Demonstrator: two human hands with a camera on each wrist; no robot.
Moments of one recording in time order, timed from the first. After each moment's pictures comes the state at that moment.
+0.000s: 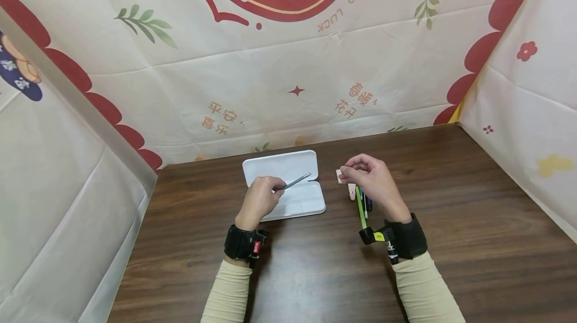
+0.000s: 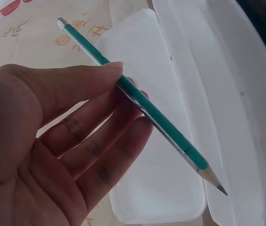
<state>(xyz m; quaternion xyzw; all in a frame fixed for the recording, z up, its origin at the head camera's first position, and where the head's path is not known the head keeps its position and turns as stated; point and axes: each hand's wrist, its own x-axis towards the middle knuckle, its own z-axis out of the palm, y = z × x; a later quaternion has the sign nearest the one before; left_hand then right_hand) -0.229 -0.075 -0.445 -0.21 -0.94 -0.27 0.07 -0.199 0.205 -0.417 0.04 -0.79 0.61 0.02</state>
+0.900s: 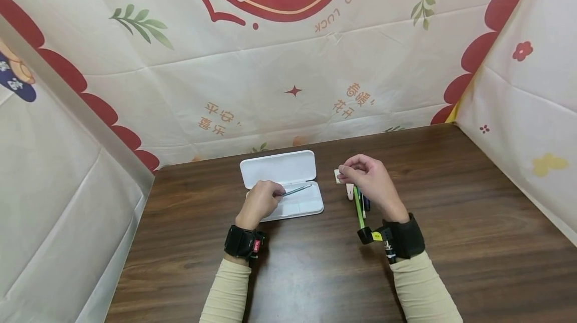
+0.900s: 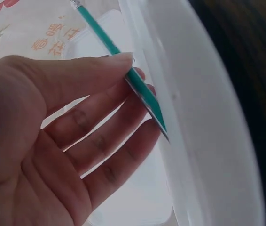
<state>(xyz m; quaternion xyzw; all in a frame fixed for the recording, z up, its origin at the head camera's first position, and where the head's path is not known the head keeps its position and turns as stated) -0.235 -0.075 -0.461 -0.21 -0.95 -0.23 0.01 -0.200 0.208 -0.419 0.05 -0.80 0.60 0.03</state>
